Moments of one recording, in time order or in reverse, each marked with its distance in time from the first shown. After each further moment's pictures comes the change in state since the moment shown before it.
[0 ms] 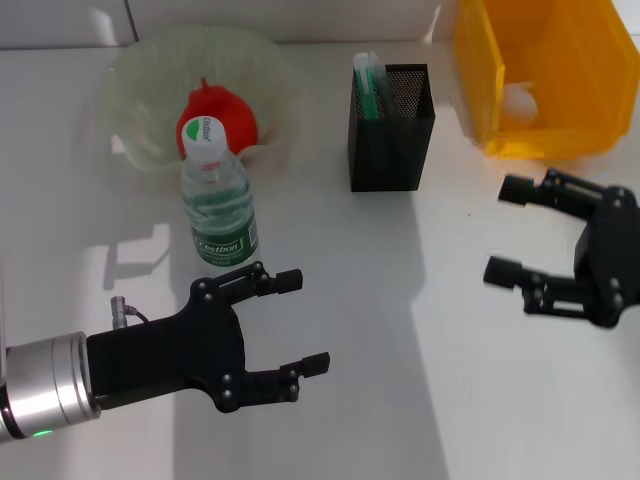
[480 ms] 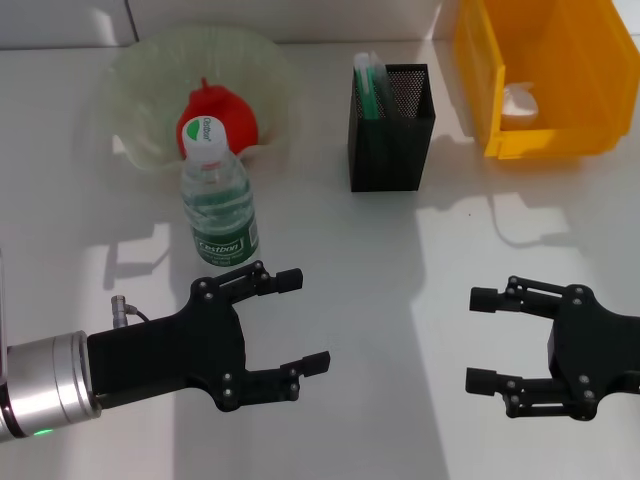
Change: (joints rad) left arm -0.002 0.000 0.000 -0.001 0.000 -0.002 -0.002; right arm 0.027 0.007 0.048 0.133 -0.253 -0.049 -0.077
